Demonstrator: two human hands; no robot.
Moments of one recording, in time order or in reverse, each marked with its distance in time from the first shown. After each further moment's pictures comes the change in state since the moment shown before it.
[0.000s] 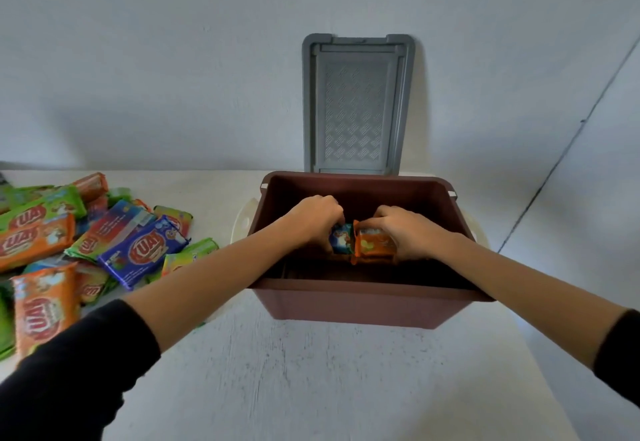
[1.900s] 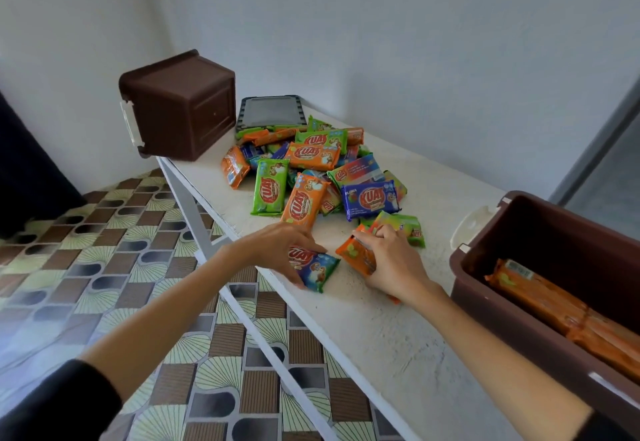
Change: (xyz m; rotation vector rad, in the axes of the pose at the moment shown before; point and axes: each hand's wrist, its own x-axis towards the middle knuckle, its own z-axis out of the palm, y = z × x) left_hand -0.331 -0.088 0.105 -0.444 -0.004 -0.648; right_hand 0.048 -0.265 0.015 0.232 0.113 -0.487
